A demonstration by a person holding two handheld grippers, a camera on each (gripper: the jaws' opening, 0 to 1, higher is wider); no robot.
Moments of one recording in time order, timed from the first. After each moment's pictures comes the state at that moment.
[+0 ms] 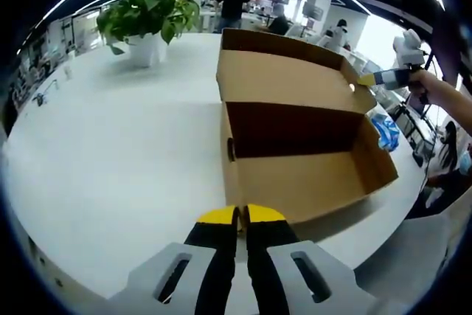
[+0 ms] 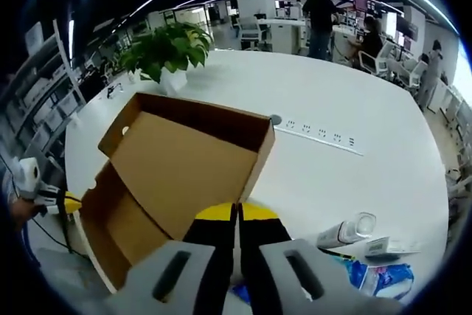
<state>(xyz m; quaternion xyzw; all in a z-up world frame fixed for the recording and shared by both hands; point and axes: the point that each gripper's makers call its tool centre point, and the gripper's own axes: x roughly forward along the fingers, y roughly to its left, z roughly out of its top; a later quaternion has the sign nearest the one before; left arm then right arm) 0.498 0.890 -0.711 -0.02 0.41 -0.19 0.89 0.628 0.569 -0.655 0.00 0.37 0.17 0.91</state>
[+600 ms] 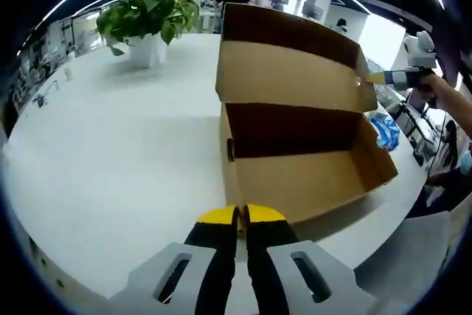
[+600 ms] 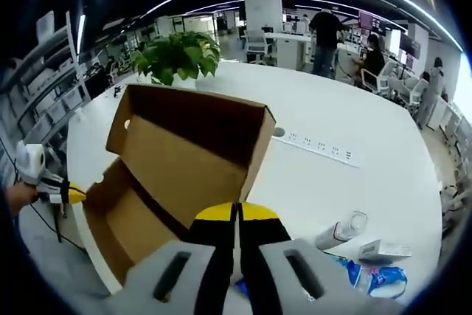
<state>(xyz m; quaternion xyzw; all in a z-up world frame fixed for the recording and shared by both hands) 0.499 0.894 -0.711 -0.02 0.41 -0.19 0.89 0.608 0.578 -0.637 -0.03 0.34 0.18 0.92</state>
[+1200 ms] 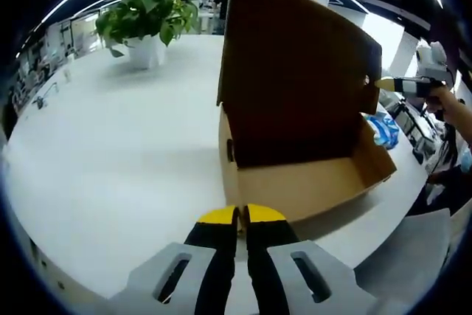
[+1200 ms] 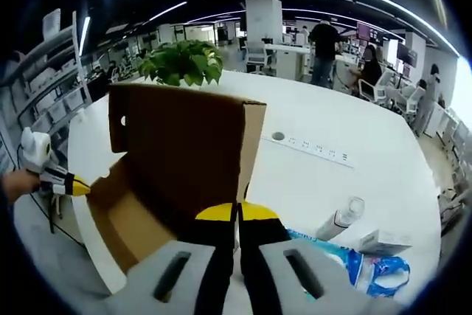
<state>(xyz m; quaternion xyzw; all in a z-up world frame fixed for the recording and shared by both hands) 0.497 0.895 -0.712 -0.01 0.40 -0.19 0.90 0.577 0.581 -0.633 -0.03 0.30 0.18 0.94</state>
